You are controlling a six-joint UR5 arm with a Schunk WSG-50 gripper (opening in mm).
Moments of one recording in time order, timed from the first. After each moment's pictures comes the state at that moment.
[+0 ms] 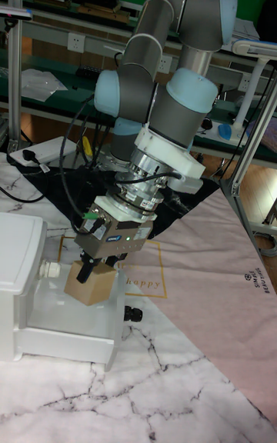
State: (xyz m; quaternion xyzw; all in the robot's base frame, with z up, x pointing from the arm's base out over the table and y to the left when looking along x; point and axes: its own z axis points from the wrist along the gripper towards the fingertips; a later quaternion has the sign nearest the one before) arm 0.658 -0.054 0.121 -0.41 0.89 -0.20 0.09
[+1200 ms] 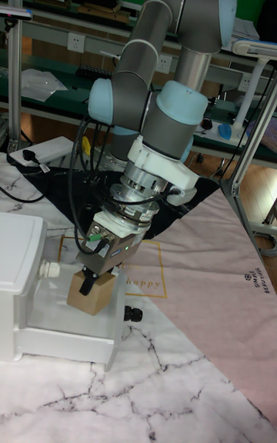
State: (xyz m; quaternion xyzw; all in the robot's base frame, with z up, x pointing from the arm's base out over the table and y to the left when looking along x) arm 0.658 -0.051 0.099 -0.49 0.85 -0.18 0.07
